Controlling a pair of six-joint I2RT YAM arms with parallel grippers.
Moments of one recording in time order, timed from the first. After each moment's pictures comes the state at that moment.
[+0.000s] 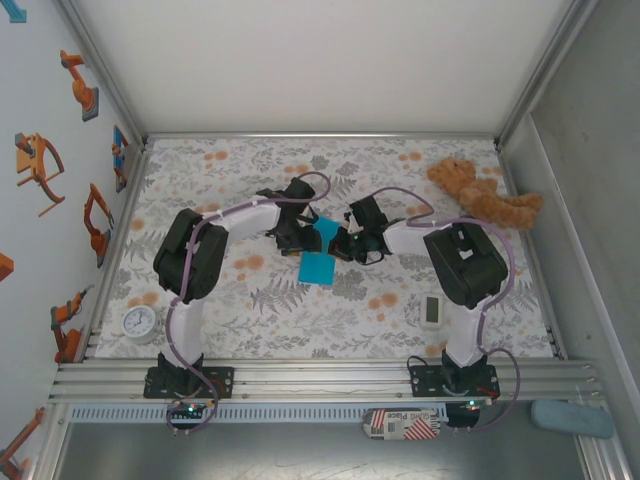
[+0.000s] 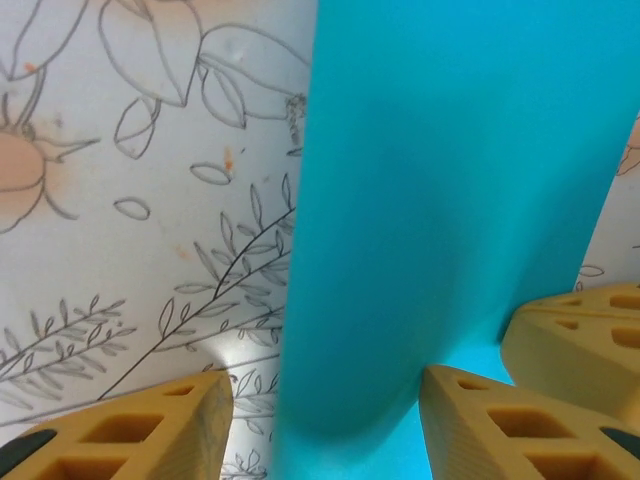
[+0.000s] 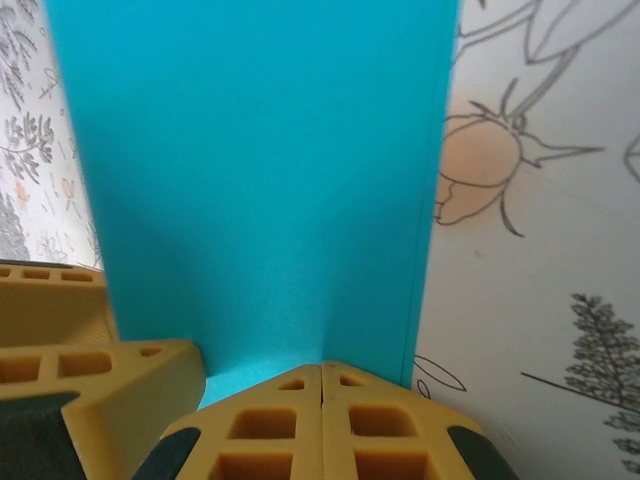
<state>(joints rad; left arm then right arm) -0.66 2.04 1.43 -0.74 0.19 -0.58 0.54 1.94 1.05 -0.12 -0.49 0.77</state>
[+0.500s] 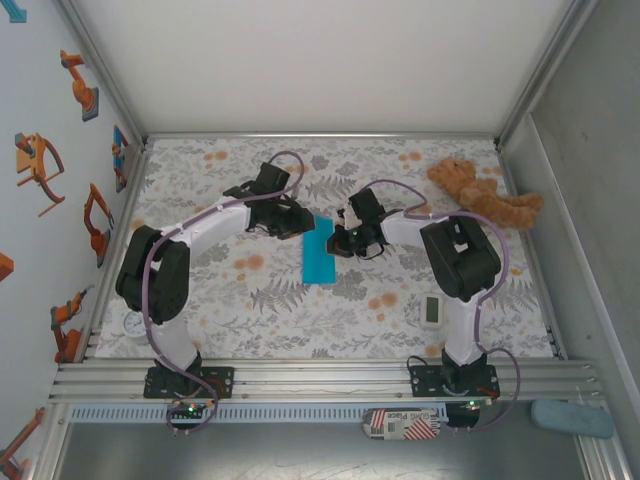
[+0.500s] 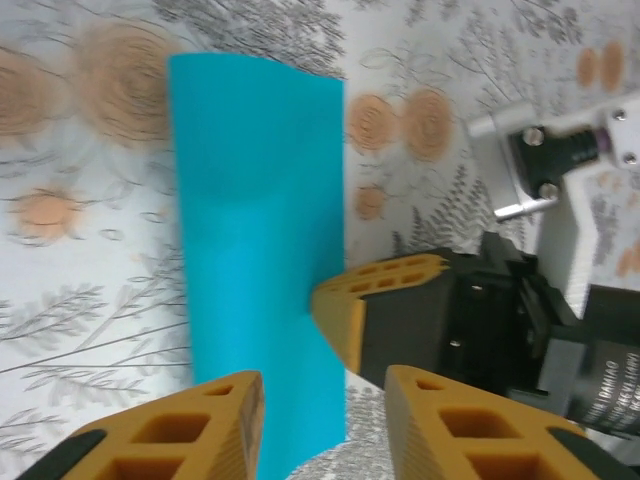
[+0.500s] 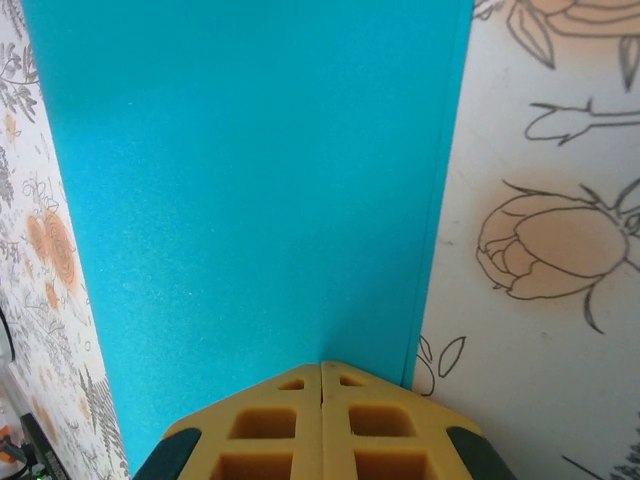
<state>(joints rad) -0.58 1.81 1.30 -0.53 0.37 -0.67 0.51 2.01 1.15 -0.23 -0.59 0.57</state>
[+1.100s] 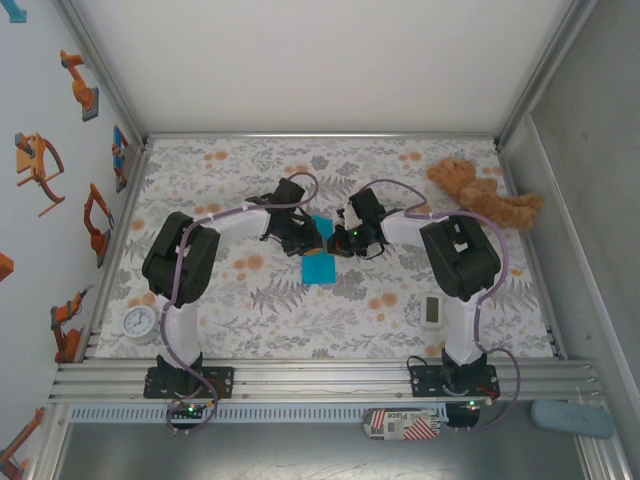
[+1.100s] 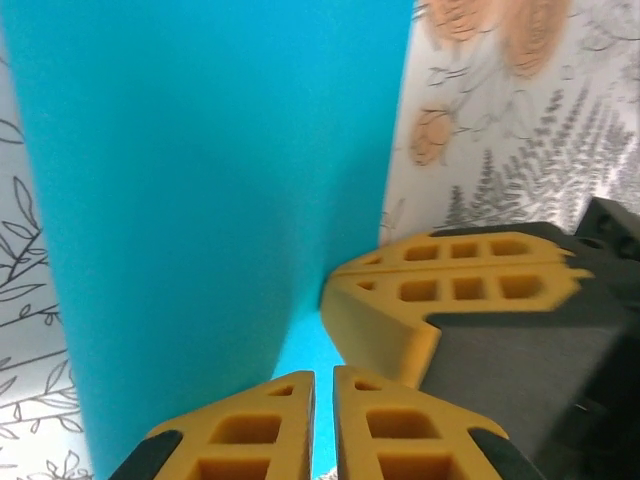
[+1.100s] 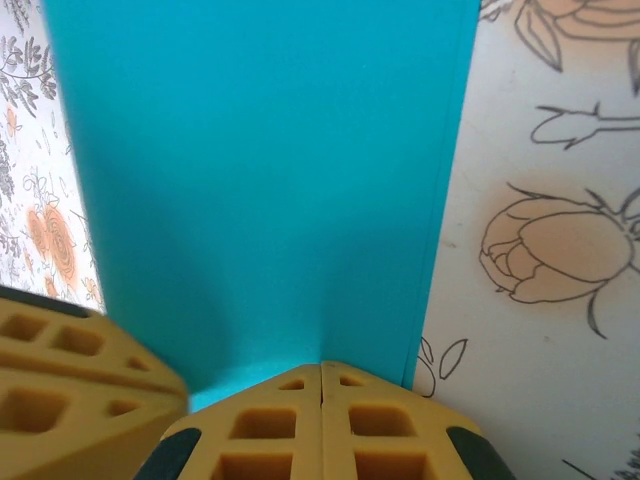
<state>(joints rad) -0.63 1.99 1.30 -0.49 0.48 -0.75 0.51 2.01 1.15 -0.24 -0.59 0.56</state>
